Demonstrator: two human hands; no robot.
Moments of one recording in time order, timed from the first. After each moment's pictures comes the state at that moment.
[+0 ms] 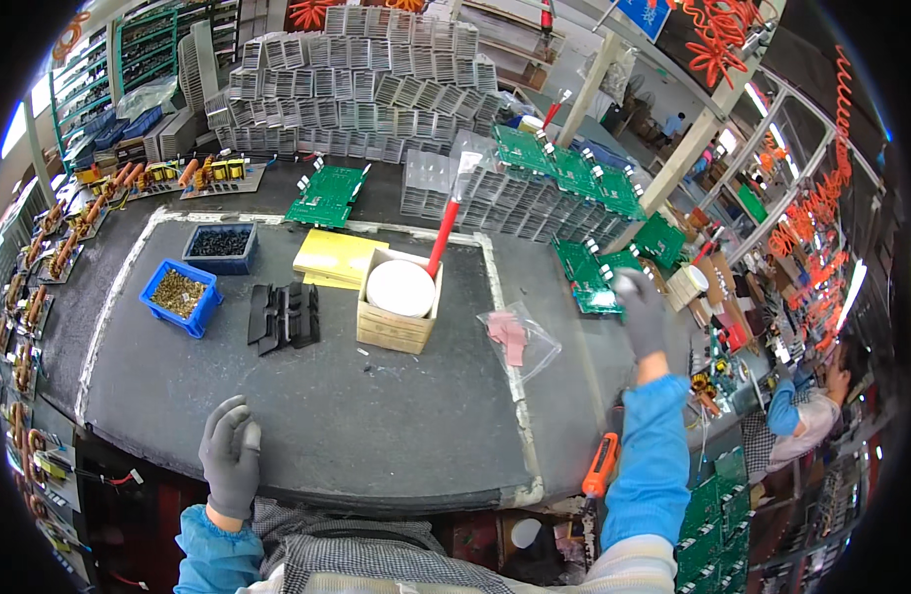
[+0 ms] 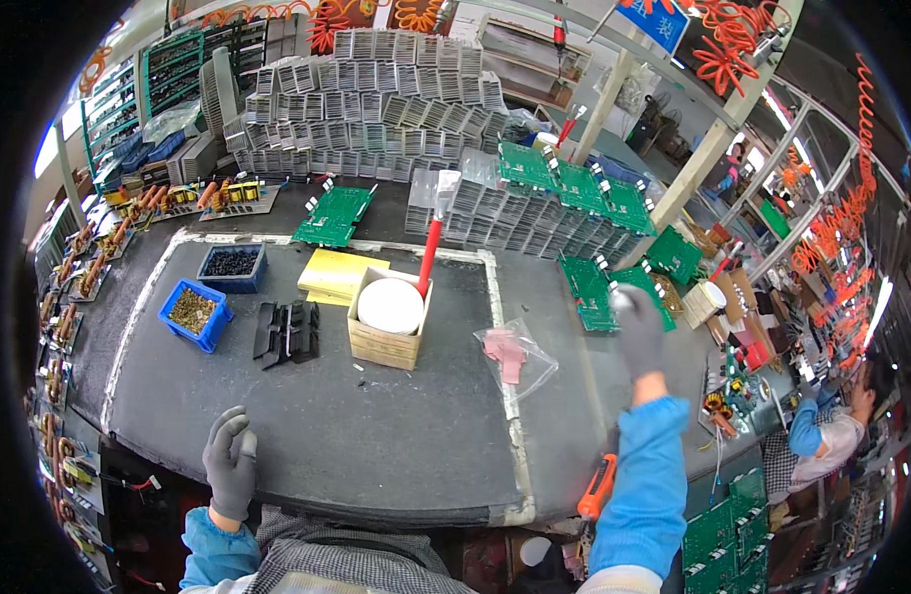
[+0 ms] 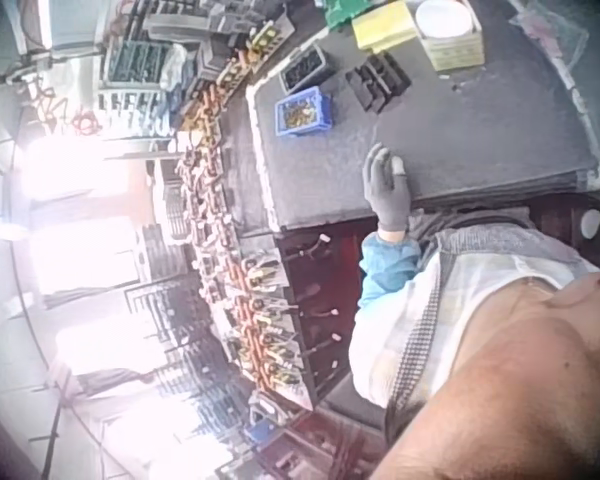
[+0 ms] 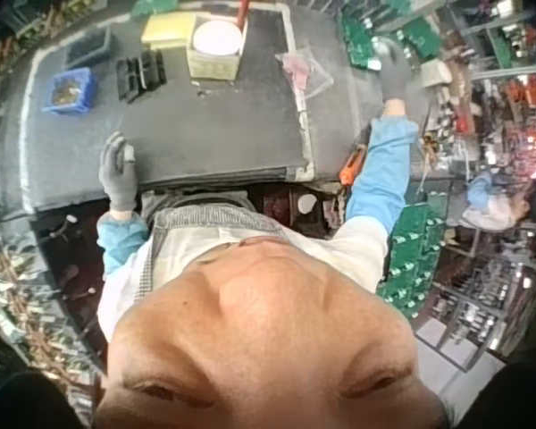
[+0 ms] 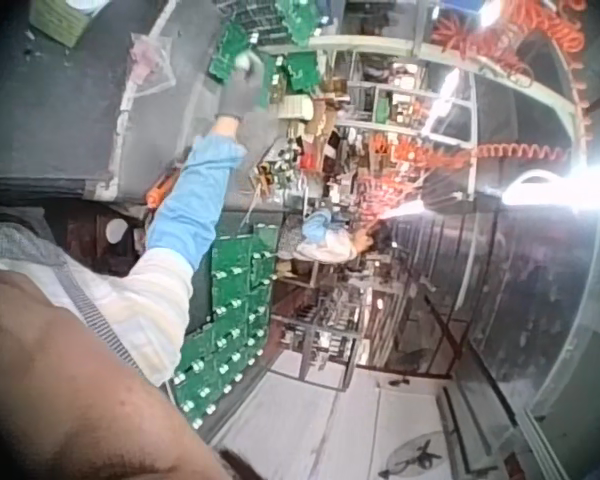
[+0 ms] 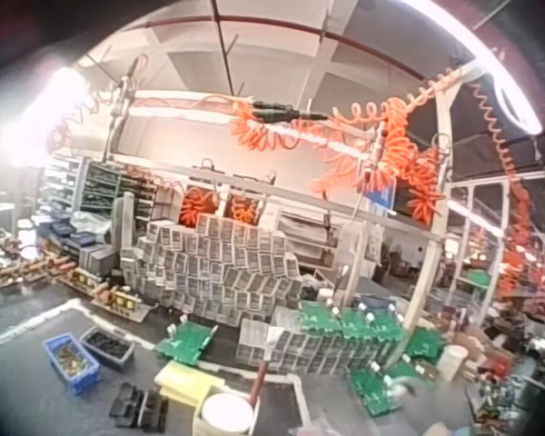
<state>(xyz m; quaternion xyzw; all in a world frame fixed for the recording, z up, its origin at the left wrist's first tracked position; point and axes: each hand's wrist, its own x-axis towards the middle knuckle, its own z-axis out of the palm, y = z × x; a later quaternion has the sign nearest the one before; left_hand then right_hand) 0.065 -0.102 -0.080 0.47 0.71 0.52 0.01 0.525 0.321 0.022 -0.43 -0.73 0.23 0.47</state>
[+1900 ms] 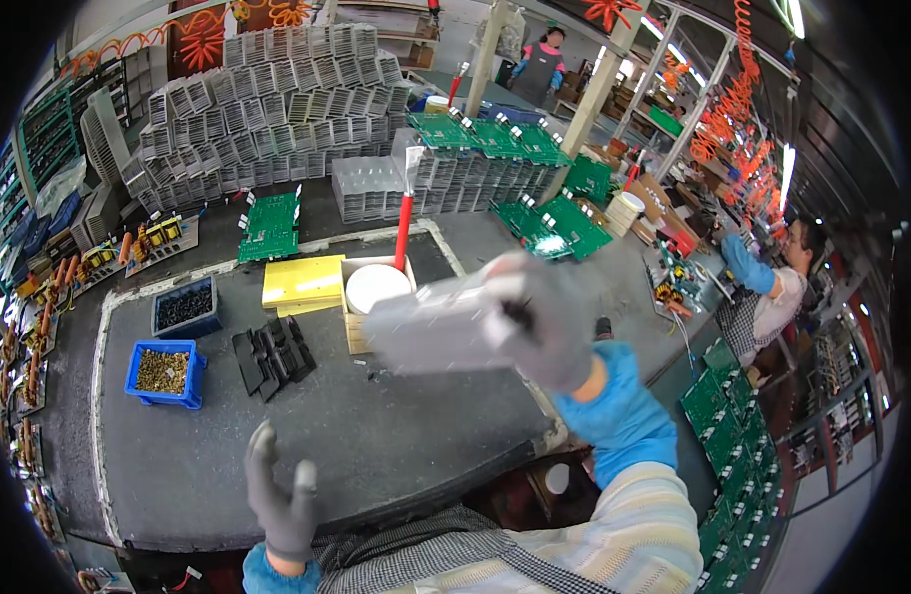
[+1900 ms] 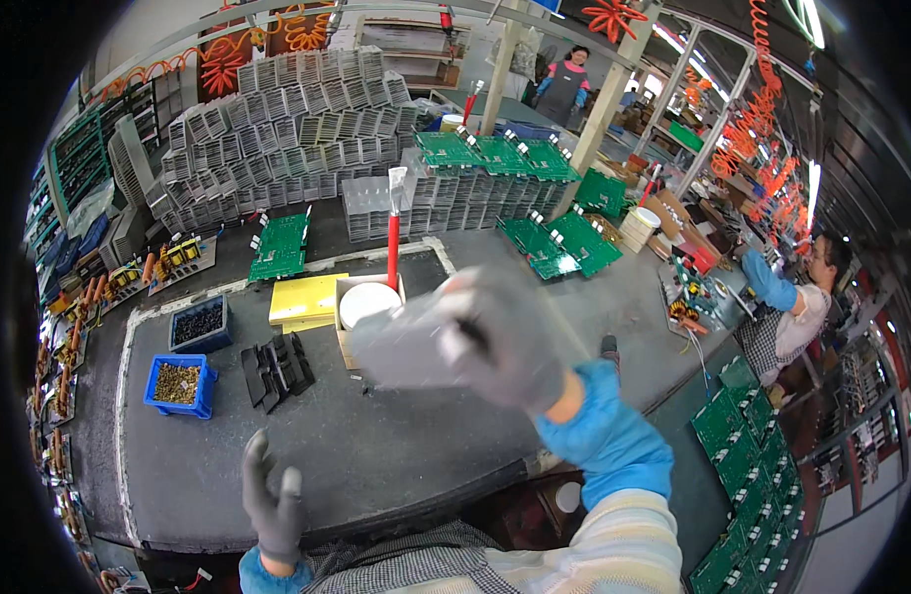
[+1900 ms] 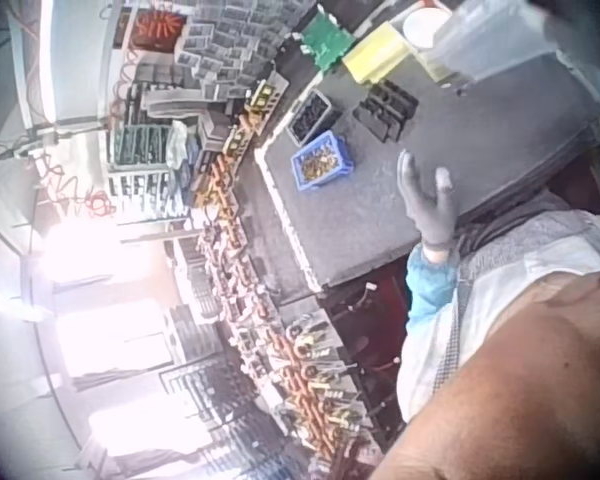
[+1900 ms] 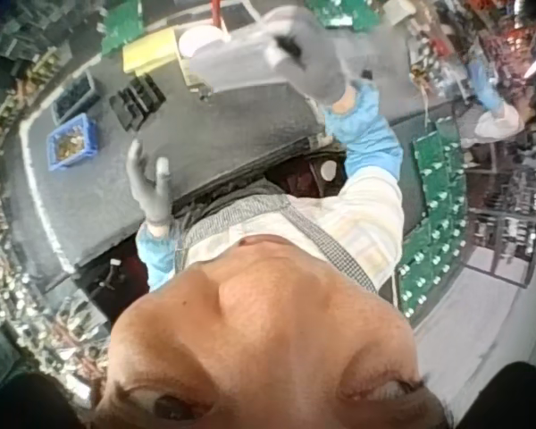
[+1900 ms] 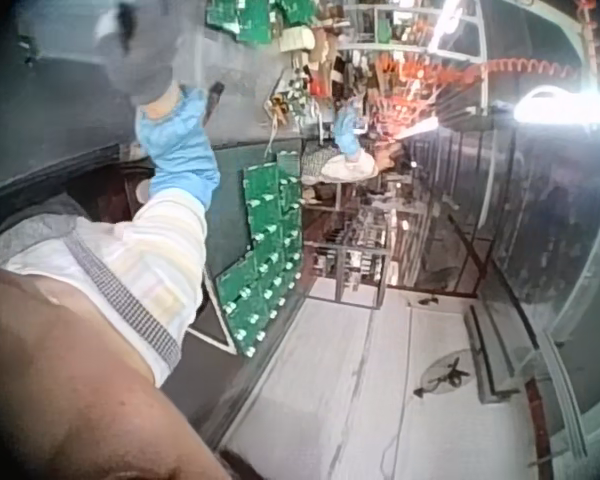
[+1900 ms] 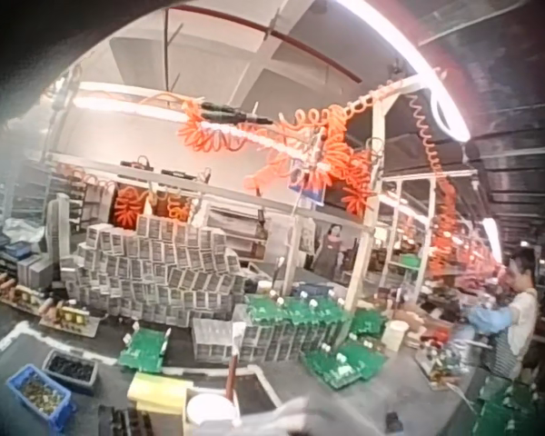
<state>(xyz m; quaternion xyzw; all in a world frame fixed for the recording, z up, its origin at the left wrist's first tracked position) 0.053 -0.089 -0.063 0.50 0.63 0.57 0.14 0.334 0.101 0.107 -0.19 -0.89 -0.02 0.41</state>
